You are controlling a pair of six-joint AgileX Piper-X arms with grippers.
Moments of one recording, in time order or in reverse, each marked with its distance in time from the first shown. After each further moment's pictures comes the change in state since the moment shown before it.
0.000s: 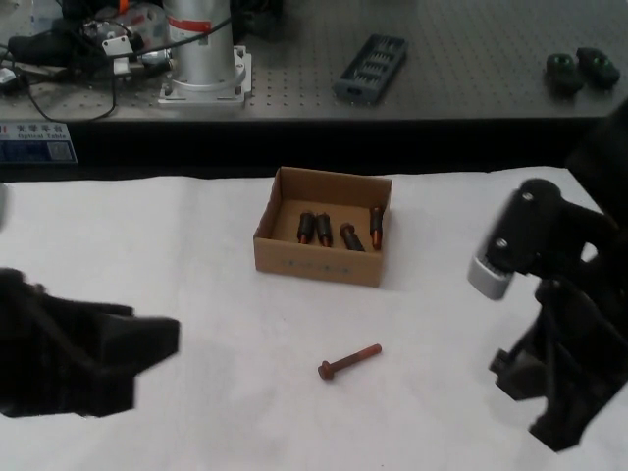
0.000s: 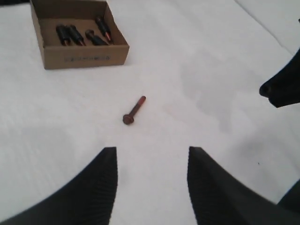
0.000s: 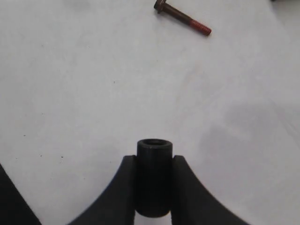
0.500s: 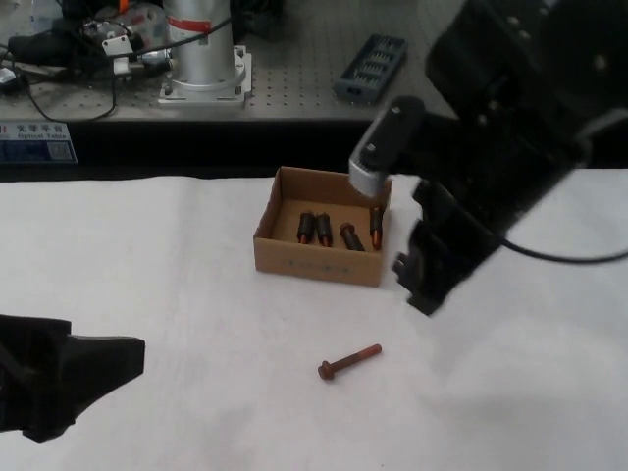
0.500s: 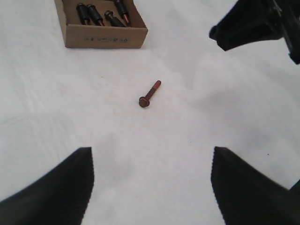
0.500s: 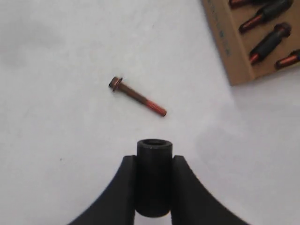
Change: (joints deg) left arm 8.2 -5.7 0.0 7.5 3.7 4.2; right arm 0.0 22.1 -20.5 -1.9 0.9 -5.6
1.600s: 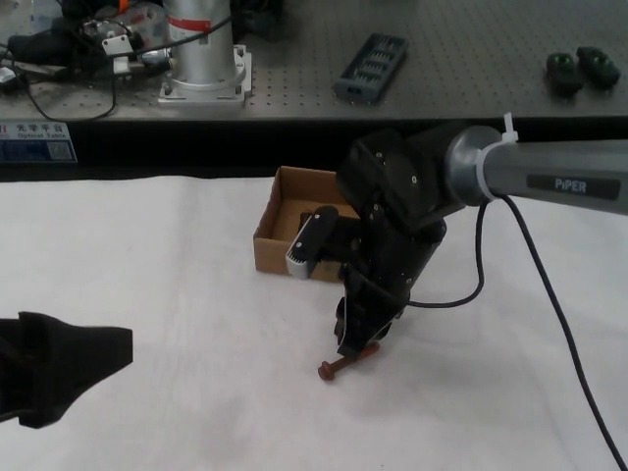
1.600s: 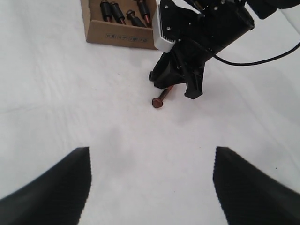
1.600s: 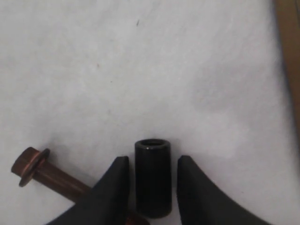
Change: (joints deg) left arm 0.0 -0.2 -0.1 1.2 -3.9 -5.0; right arm 0.0 32.0 -14.0 -8.3 -2.4 -4.6
